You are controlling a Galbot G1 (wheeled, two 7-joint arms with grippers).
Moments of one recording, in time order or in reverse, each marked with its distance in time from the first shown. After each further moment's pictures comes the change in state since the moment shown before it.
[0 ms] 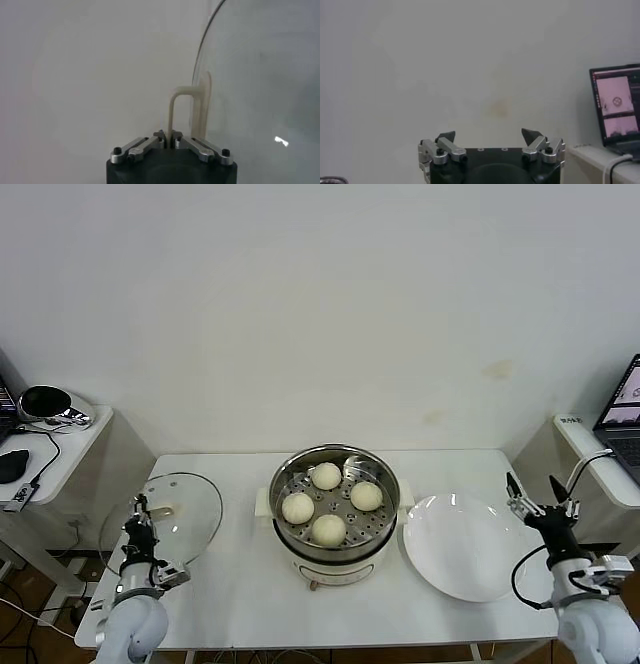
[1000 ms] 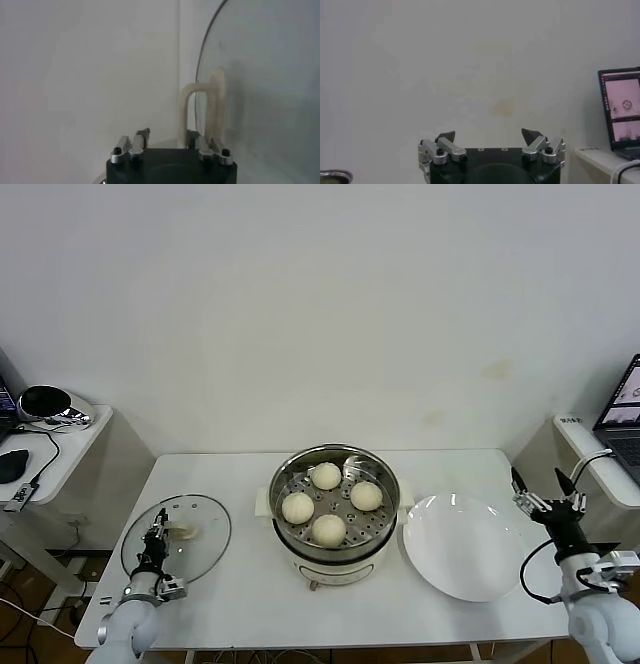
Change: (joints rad) left arm -0.178 0.026 0.034 0.497 0.102 -0.340 -0.167; right arm 0.006 -0.068 0.001 -0.034 0.009 0.049 -0.027
